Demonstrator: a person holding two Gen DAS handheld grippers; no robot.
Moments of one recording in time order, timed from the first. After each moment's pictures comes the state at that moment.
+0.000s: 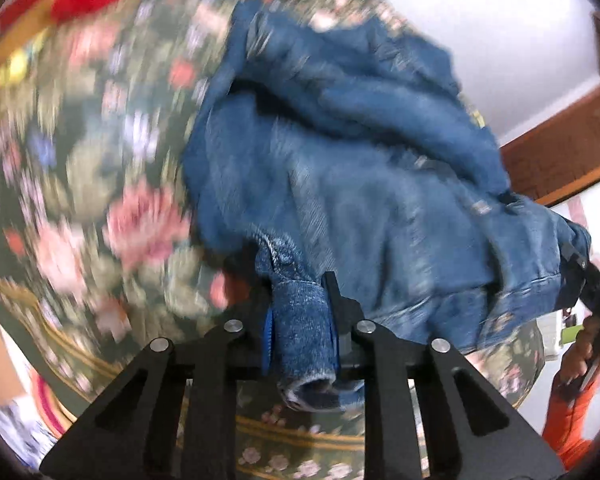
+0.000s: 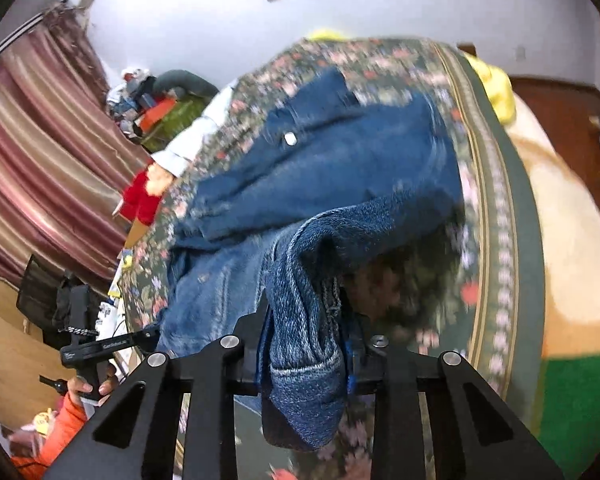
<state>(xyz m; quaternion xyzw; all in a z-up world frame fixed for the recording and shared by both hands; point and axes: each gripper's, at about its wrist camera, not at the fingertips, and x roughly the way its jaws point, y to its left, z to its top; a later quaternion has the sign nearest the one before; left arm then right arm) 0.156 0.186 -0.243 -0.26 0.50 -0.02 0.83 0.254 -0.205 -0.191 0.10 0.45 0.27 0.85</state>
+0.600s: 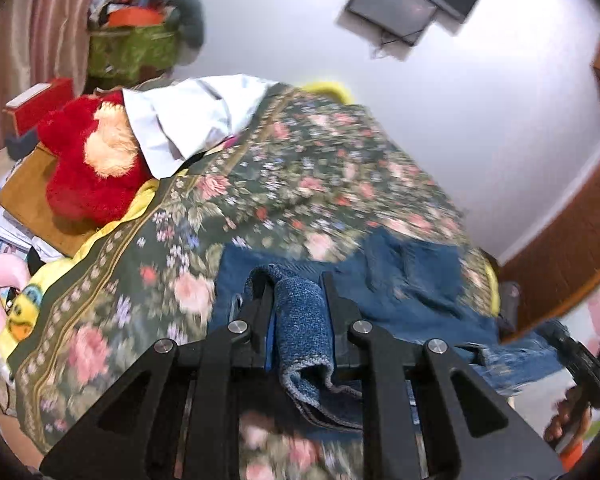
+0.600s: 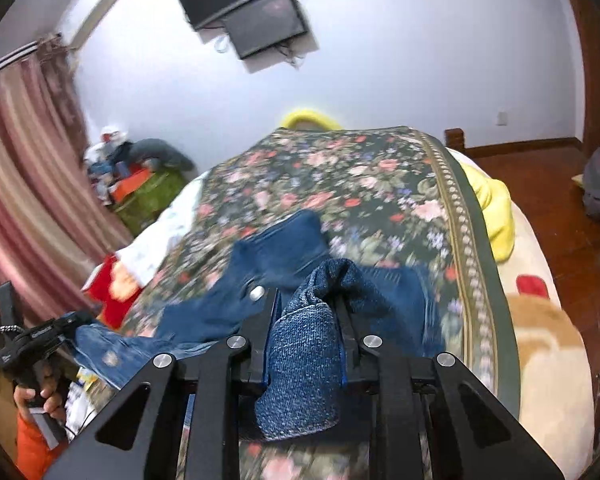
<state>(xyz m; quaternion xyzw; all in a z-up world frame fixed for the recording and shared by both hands) 0.327 0.250 -0.133 -0.26 0.35 0.09 0.90 0.432 -0.181 -0.146 0.11 0.36 0.19 0.91</state>
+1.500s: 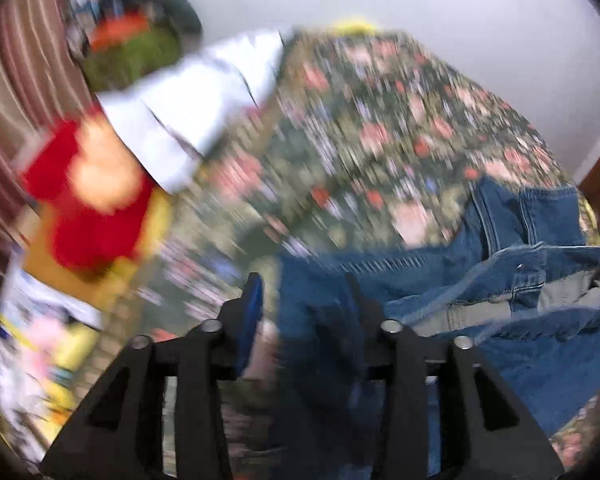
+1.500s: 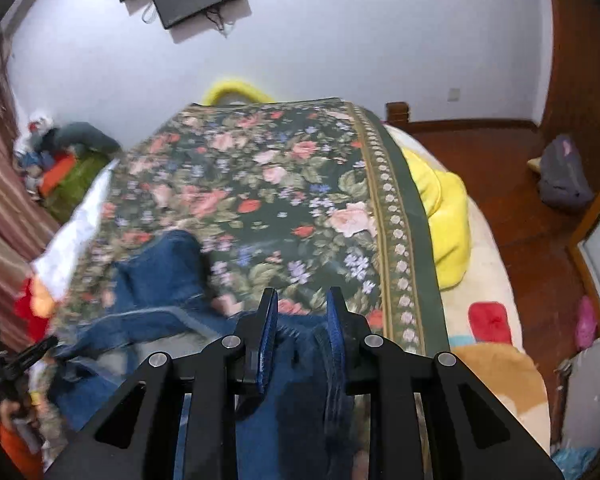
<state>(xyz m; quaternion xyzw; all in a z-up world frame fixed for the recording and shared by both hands) 0.399 0.262 -0.184 -0.09 0.43 0.16 0.88 0.517 -0.226 -0.166 0.08 0.43 0.13 0.89</state>
